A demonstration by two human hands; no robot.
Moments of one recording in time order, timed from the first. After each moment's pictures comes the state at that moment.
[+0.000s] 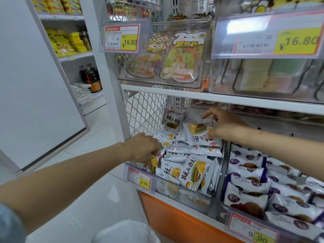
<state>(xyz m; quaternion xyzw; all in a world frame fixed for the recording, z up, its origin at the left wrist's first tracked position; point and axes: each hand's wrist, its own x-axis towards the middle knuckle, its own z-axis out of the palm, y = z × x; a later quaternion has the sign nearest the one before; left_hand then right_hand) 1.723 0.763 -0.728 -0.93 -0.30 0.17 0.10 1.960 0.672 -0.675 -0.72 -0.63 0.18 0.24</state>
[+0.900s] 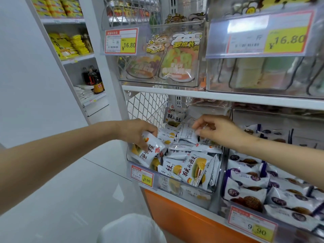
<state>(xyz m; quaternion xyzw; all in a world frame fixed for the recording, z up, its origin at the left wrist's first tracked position) 1.707 0.753 -0.660 -0.90 -0.38 0.10 -0.19 1.952 0.662 -0.695 -0.58 -0.69 0.25 0.37</state>
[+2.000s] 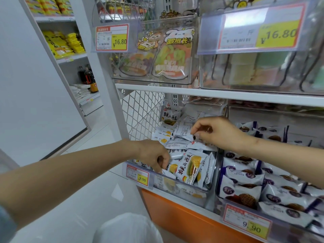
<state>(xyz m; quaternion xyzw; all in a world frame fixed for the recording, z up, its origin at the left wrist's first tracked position) 1.748 0.743 -0.725 -0.93 -0.27 0.22 -0.12 1.958 0.652 -0.697 -0.58 -0.72 0.19 0.31</state>
